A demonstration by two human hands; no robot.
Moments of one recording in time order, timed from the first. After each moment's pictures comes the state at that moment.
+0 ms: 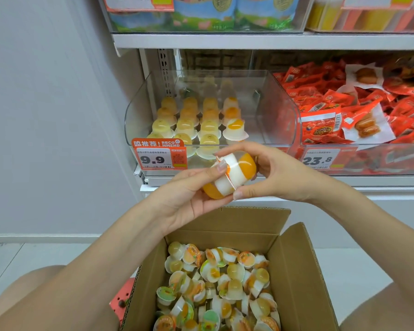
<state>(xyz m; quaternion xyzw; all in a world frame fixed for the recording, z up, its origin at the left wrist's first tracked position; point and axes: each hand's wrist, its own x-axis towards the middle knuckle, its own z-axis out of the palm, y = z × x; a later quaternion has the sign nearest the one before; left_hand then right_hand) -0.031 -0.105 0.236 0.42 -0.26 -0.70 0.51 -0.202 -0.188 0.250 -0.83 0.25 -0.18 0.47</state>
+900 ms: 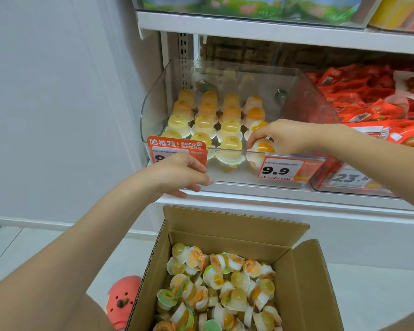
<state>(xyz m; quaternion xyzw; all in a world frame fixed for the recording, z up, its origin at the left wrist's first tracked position) 0.048 -0.157 0.220 0.72 -0.47 -0.45 0.26 -0.150 -0.324 0.250 -0.95 0.28 0.09 0.08</state>
